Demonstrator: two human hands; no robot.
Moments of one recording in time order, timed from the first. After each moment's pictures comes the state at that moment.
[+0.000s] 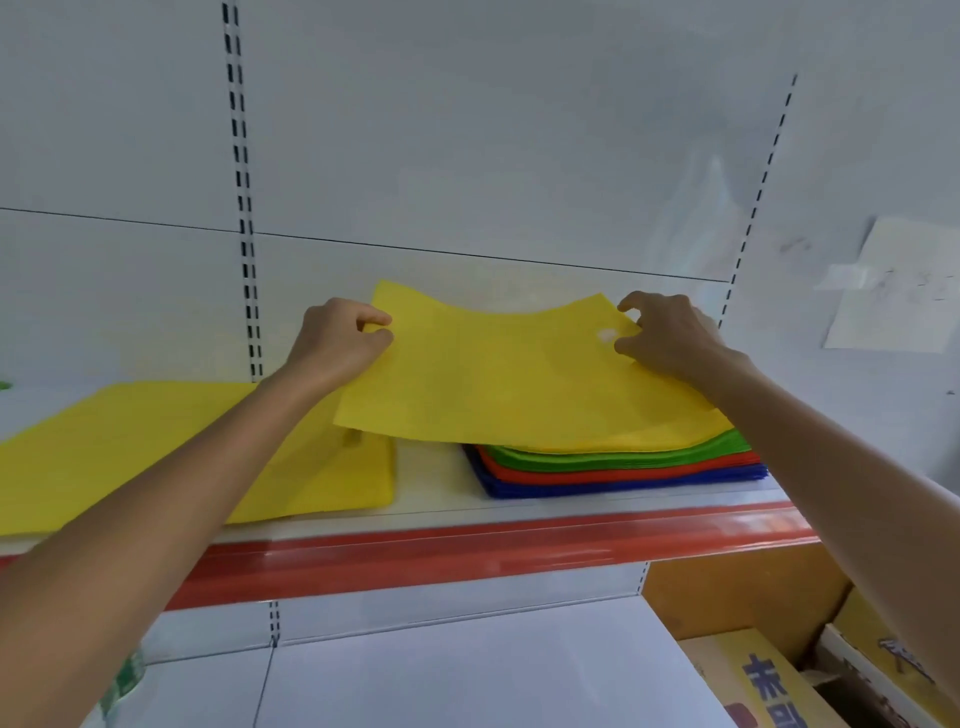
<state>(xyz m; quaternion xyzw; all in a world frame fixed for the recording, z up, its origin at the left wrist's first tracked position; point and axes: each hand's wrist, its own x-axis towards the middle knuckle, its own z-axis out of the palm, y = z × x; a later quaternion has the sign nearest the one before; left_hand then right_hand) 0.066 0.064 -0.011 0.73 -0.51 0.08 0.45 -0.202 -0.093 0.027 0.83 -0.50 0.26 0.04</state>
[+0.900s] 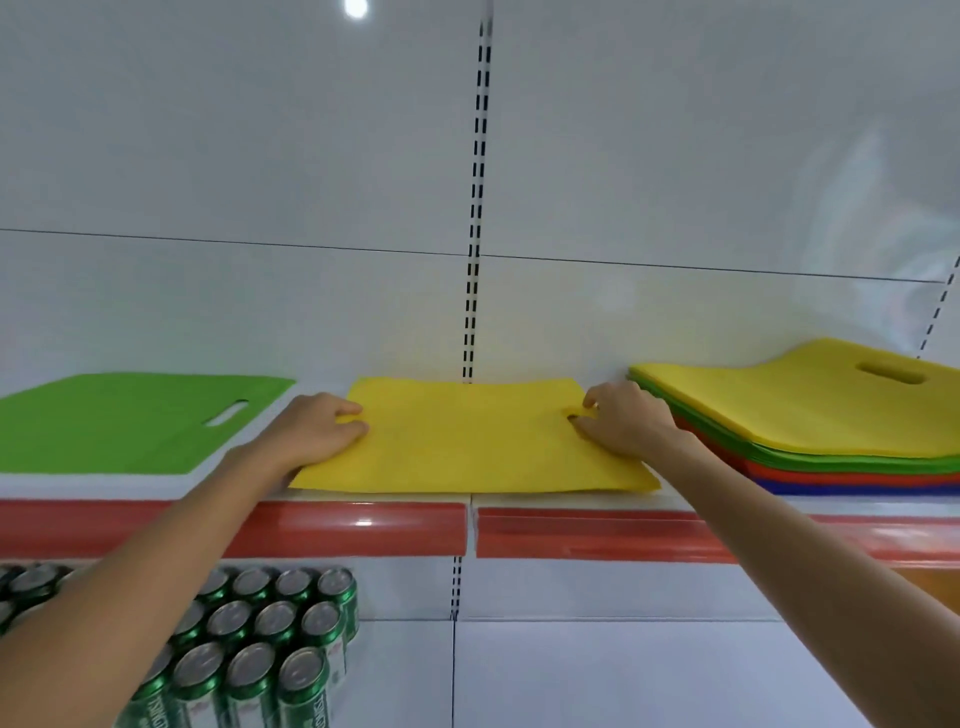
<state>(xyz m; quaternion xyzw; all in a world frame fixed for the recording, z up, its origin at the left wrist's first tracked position) 0.263 0.261 -0.079 0.87 -0.42 0.00 0.26 0.016 0.055 -0.059 0.89 -0.43 0.15 0.03</state>
